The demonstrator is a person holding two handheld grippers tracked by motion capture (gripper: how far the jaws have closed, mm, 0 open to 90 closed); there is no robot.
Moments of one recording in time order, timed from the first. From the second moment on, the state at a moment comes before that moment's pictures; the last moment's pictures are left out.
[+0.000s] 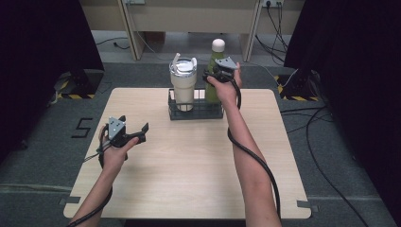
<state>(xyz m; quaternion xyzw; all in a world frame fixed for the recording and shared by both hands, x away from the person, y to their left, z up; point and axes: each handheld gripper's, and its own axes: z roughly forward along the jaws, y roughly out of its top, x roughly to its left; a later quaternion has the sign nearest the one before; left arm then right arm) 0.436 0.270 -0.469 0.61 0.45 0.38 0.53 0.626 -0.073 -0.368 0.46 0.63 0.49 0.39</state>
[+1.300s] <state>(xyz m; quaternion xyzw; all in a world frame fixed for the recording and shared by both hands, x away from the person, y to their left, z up) 0.436 0.268 -0.473 0.62 0.45 0.37 0.53 0.628 -0.069 -0.388 0.46 0.64 0.48 0.38</state>
